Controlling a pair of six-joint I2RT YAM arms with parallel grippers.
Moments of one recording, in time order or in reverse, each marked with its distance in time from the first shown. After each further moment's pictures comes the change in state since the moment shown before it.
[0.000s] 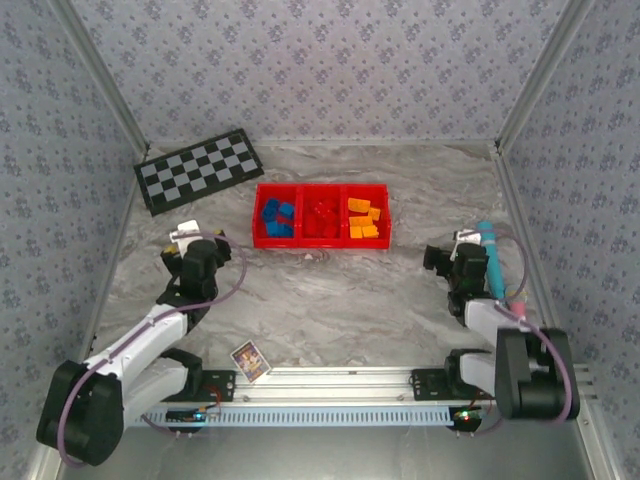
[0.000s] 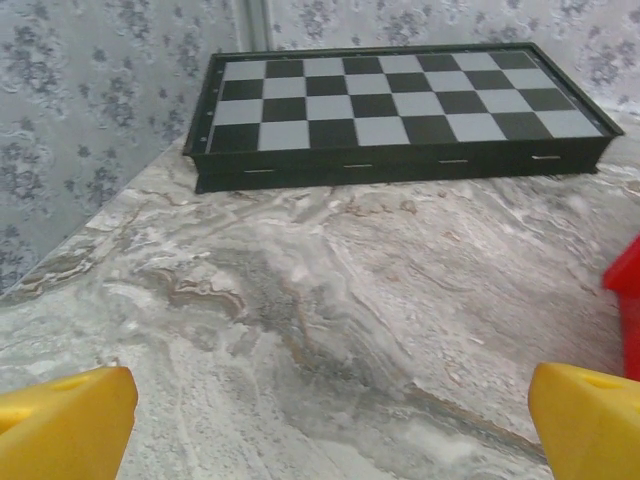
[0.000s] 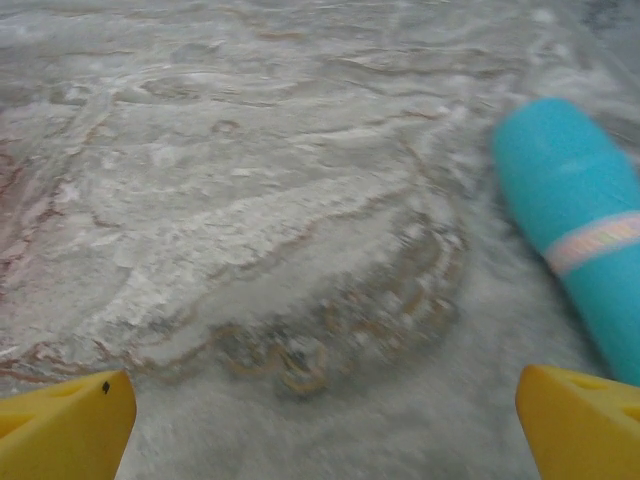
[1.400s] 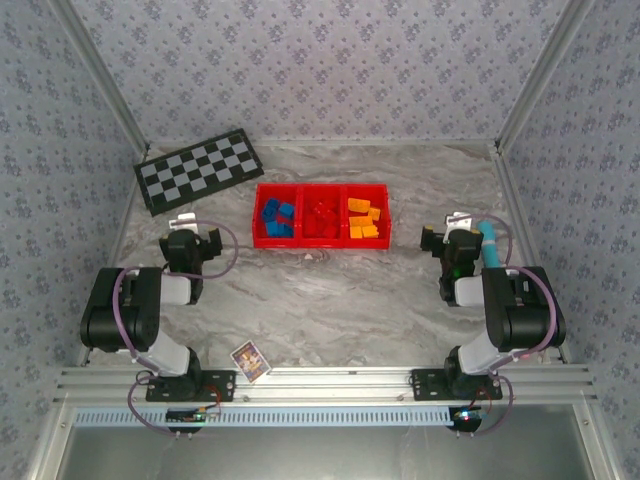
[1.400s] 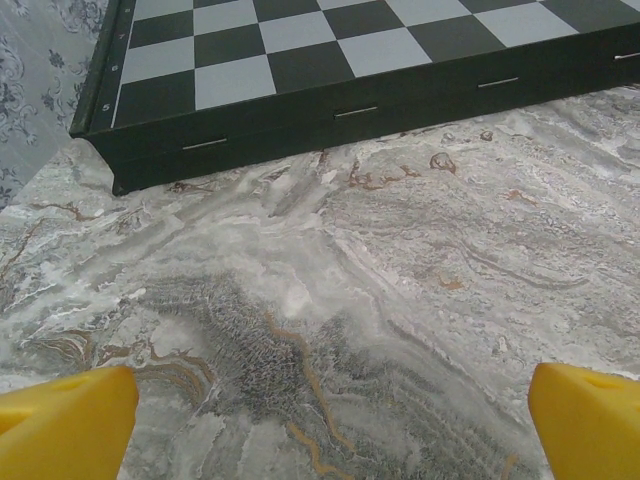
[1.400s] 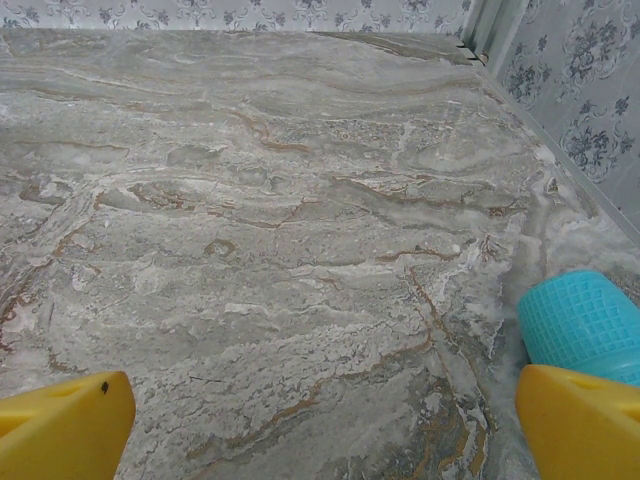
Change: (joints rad) left arm 0.336 0.587 0.014 0.586 0.425 0.285; right arm 0.027 0.319 0.077 0.391 0.100 -0.103
